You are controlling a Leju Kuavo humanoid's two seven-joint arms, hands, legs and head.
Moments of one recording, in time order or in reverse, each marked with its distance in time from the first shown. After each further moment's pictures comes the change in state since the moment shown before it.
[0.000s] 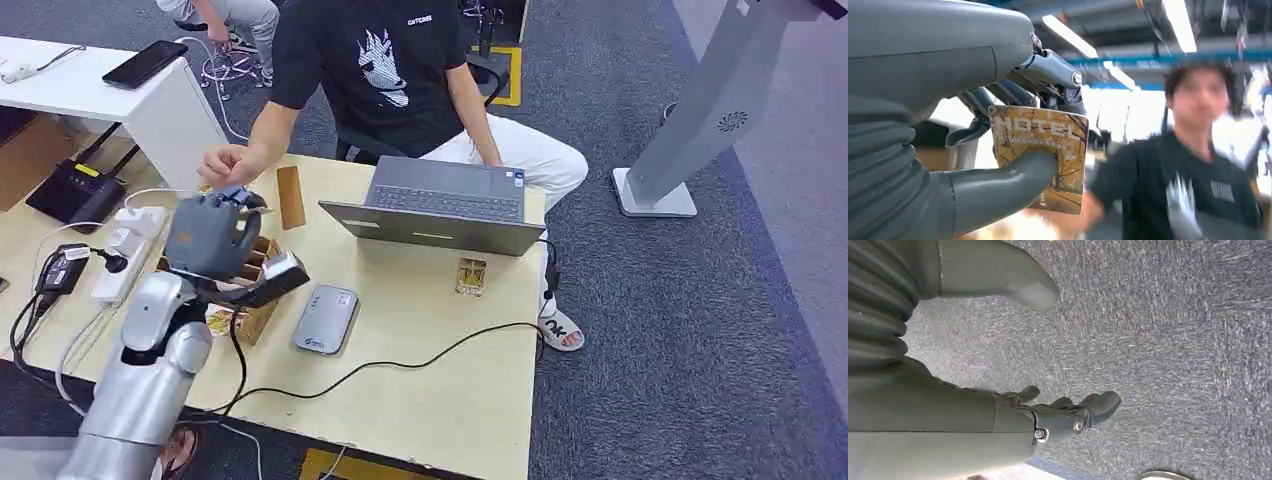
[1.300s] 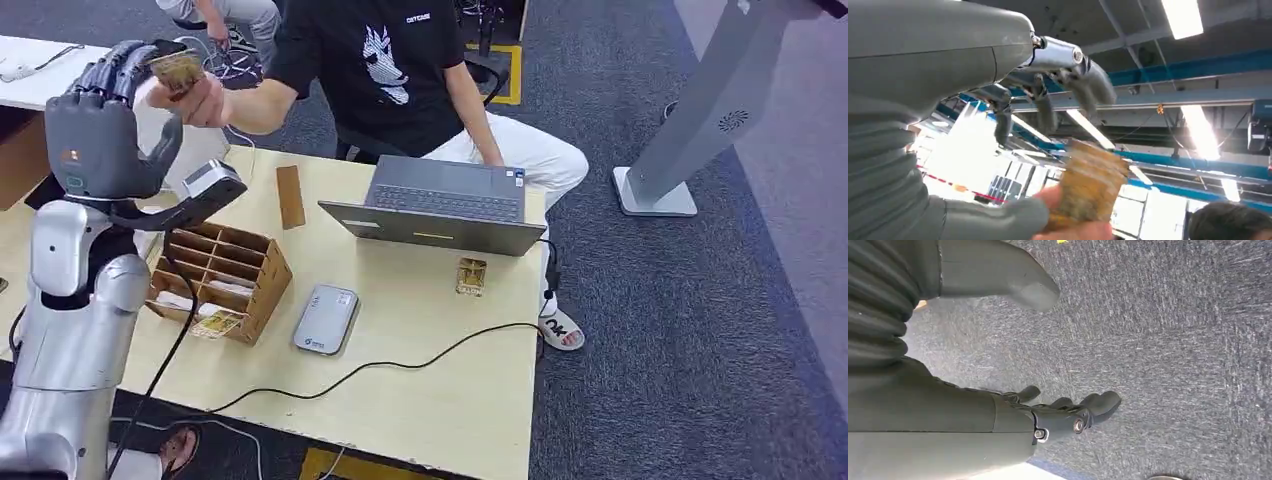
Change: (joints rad) left arm -0.147 0.066 0.047 -0.101 -0.046 0.093 0.060; right arm -0.002 0.008 -0.001 0.000 0.013 0.003 0.032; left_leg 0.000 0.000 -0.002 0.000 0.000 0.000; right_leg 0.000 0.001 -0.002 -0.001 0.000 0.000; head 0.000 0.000
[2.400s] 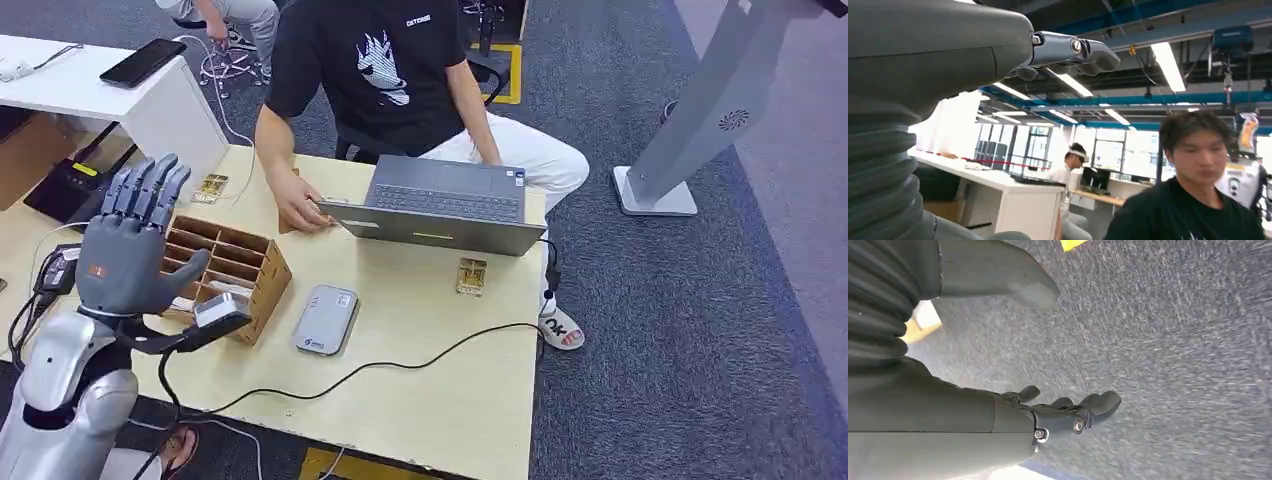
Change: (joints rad) left arm 0.445 0.116 0.000 -0.345 0.067 -0.139 -0.029; right arm 0.006 0.011 -0.050 0.000 -0.064 -0.028 0.002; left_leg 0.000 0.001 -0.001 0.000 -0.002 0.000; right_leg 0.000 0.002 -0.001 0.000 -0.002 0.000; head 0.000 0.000
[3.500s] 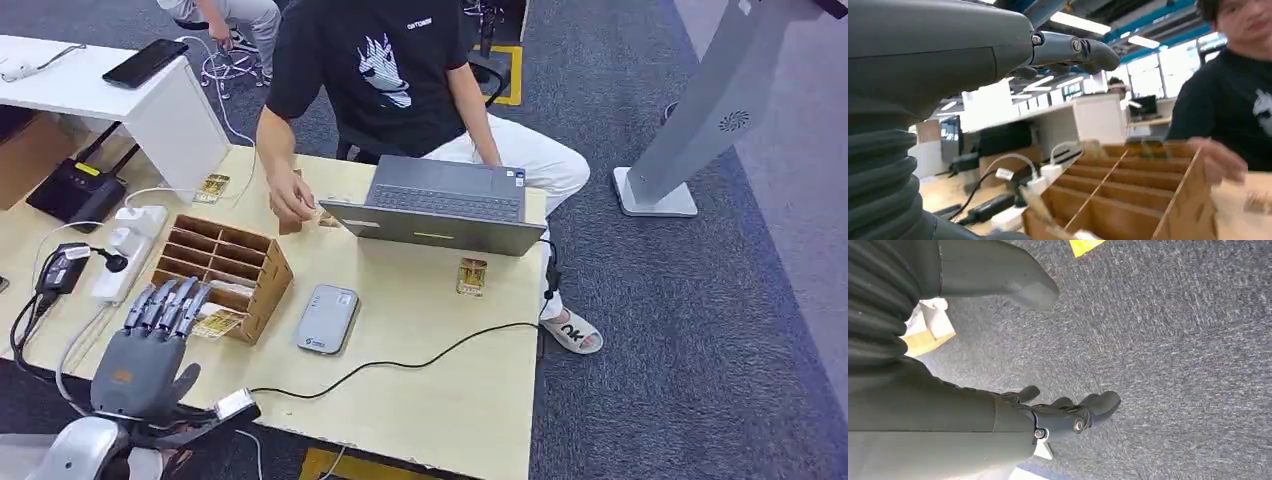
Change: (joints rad) left arm 0.351 0.021 0.038 -0.029 -0.218 -0.078 0.172; right arm 0.002 0.022 -0.048 0.000 0.021 -0.013 0.019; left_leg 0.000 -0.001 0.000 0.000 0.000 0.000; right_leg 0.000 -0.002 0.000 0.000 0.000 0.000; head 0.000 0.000
